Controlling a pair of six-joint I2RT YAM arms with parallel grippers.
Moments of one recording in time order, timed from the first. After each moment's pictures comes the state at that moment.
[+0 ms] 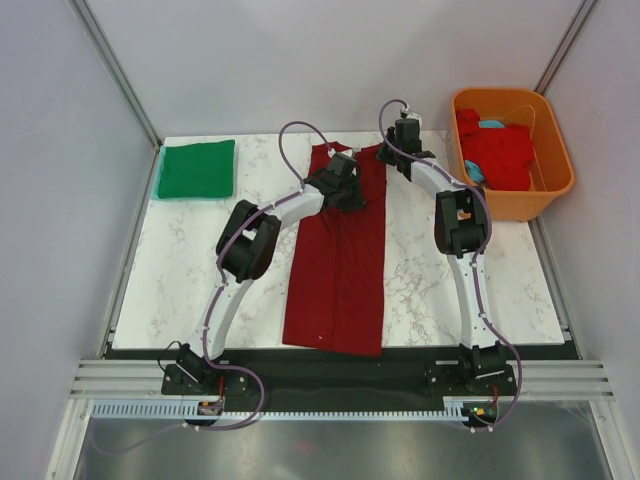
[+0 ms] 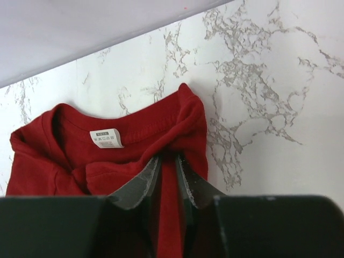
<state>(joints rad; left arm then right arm) -0.61 2.43 1.92 -0.24 0.09 -0.65 0.19 2.60 2.16 -0.08 -0.01 0.51</state>
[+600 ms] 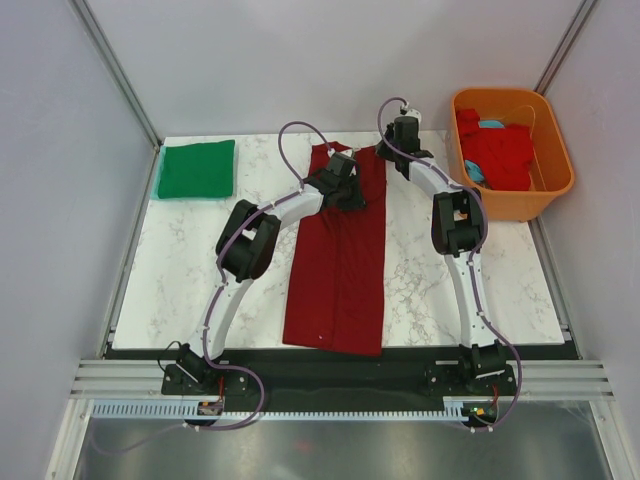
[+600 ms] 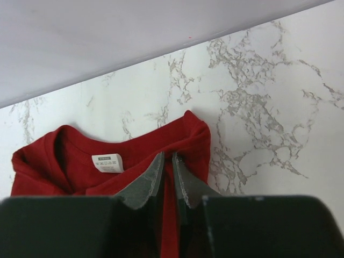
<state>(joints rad) -0.61 2.43 1.92 -0.23 0.11 -0.65 0.19 2.66 2.25 -0.04 0.00 0.51</state>
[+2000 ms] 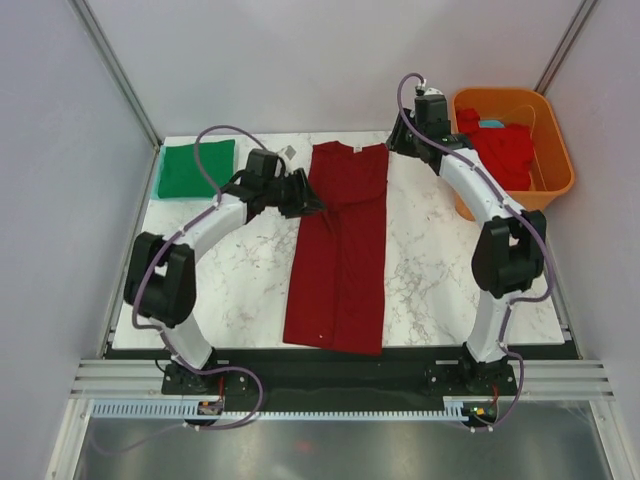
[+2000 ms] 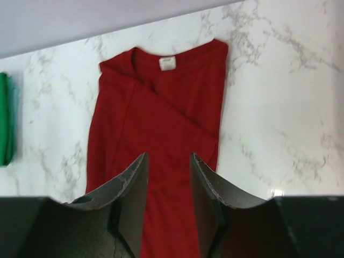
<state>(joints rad) -0.40 1.80 1.37 -0.25 0.45 -0.64 0.22 2.03 1.86 -0.37 0.01 0.42</state>
